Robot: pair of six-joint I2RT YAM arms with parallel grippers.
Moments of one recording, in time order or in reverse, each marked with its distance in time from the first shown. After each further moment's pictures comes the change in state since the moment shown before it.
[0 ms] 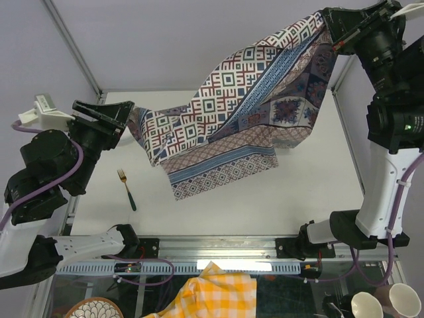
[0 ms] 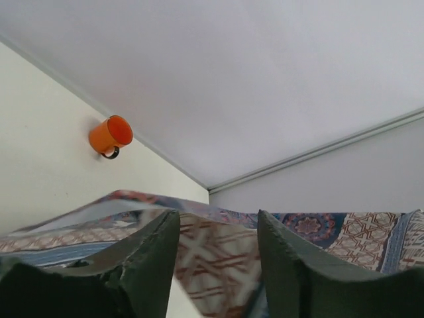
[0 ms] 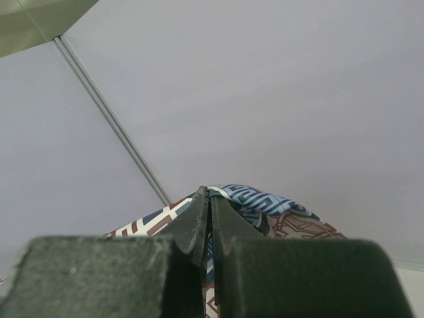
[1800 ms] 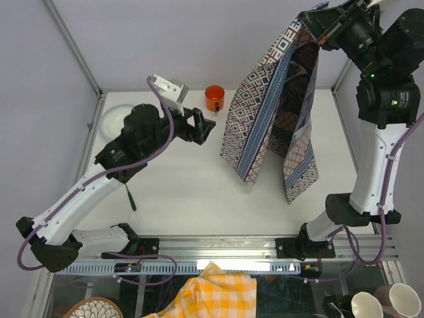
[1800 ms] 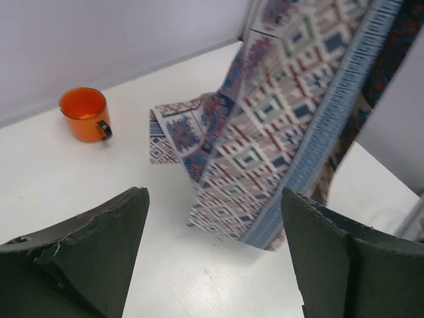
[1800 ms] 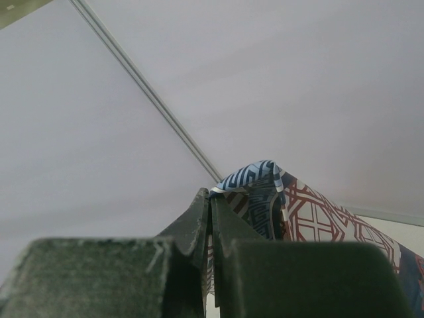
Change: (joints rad) left arm 0.110 0.205 -0.386 0.502 0.663 0.816; right arm -0.008 0.160 0.105 -0.066 -0.198 0.117
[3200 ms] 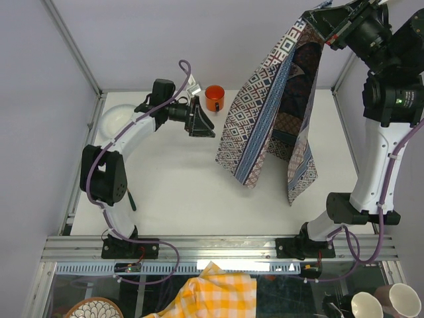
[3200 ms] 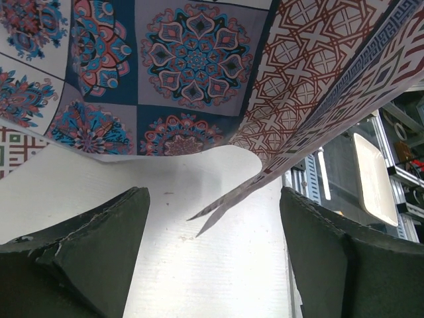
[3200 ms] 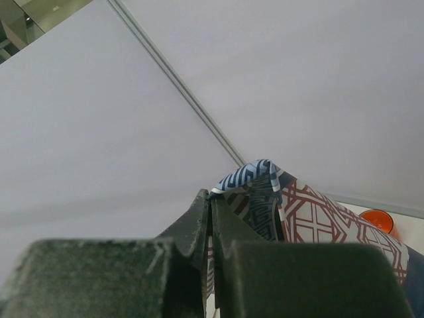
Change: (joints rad) left arm 0.523 0.722 0.184 0.059 1.401 0.231; right arm -0.087 0.000 -0.011 0.068 -0.175 0.134
